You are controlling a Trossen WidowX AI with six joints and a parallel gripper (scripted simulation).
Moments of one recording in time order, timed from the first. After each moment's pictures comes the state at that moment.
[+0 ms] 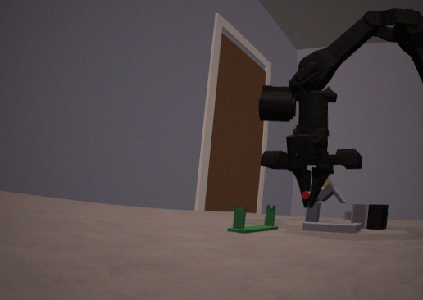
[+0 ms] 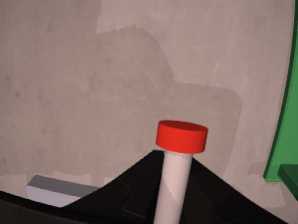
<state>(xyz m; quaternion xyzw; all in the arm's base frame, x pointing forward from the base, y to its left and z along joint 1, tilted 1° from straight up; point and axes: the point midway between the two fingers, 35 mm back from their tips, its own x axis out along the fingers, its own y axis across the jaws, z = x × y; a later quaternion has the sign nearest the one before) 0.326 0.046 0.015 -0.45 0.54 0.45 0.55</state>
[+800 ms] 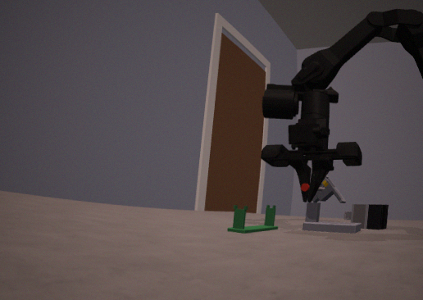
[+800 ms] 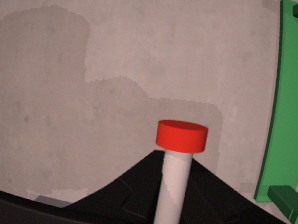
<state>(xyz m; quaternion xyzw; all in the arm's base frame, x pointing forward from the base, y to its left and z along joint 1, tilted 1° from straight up) 0.327 0.052 0.025 -0.41 0.50 0.49 0.59</state>
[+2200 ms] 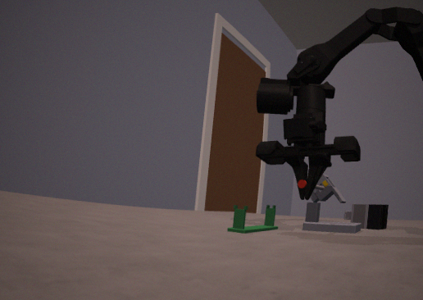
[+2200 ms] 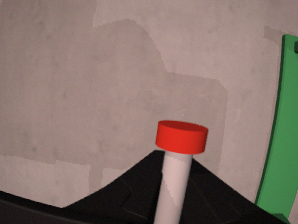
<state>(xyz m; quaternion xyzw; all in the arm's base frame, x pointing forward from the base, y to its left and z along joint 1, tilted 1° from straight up) 0.330 0.075 0.030 -0.40 0.50 0.50 0.59</state>
